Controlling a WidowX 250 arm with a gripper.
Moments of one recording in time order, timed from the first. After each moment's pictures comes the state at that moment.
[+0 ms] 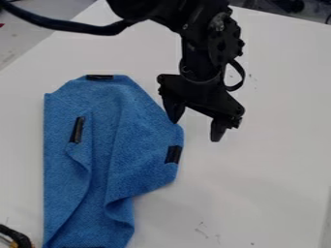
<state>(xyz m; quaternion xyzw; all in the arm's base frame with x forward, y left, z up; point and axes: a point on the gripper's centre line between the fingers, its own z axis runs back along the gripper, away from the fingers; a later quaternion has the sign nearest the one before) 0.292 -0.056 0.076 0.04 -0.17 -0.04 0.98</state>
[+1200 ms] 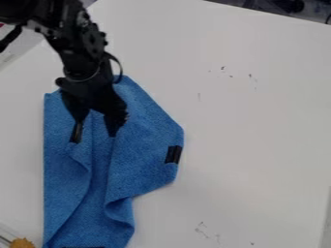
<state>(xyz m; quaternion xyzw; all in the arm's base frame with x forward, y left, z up) 0.258 0.097 0.041 0.06 -0.13 0.01 0.99</state>
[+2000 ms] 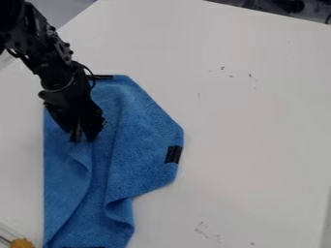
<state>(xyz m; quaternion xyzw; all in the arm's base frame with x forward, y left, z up) 0.259 0.128 0.012 0.02 -0.12 0.01 0.99</state>
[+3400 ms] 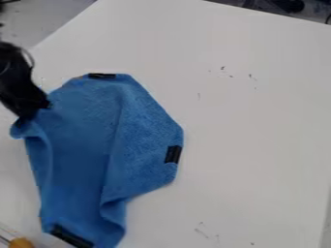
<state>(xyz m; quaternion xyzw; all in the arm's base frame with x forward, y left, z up) 0.213 0.209 0.038 0.08 -0.18 0.10 0.98</state>
